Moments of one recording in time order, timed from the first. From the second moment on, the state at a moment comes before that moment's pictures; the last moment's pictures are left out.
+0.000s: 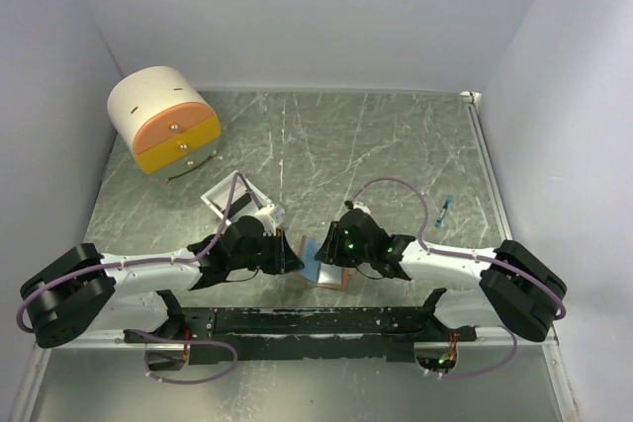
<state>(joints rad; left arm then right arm) -0.96 1.21 0.35 0.30 0.16 -0.86 0.89 1.26 0.43 0.05 -0.02 0.95</state>
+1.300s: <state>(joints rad) -0.96 1.26 0.33 0.47 0.24 -0.89 0.89 1.23 0.40 0.02 0.02 0.93</state>
